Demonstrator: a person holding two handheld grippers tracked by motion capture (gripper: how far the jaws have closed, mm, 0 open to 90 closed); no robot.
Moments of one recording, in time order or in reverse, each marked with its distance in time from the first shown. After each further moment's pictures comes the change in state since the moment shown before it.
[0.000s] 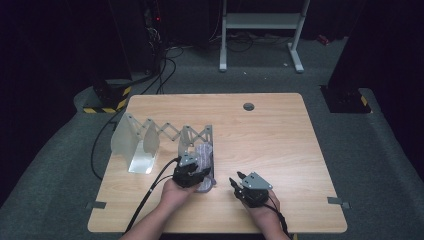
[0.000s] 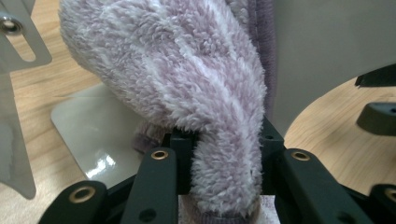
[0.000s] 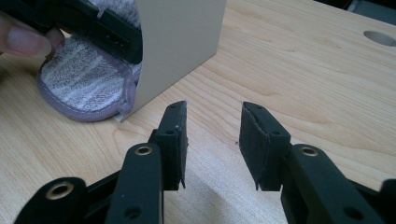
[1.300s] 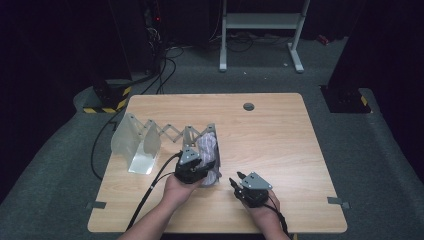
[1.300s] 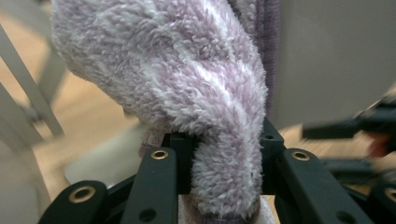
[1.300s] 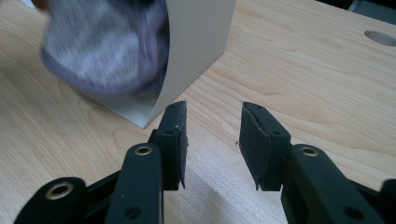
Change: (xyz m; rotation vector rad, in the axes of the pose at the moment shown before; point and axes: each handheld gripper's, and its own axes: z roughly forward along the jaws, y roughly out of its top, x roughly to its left) left arm -0.014 0.021 -0.009 -0.078 -0.009 0.038; right arm 0.000 0.000 0.000 0.003 0.001 -0.004
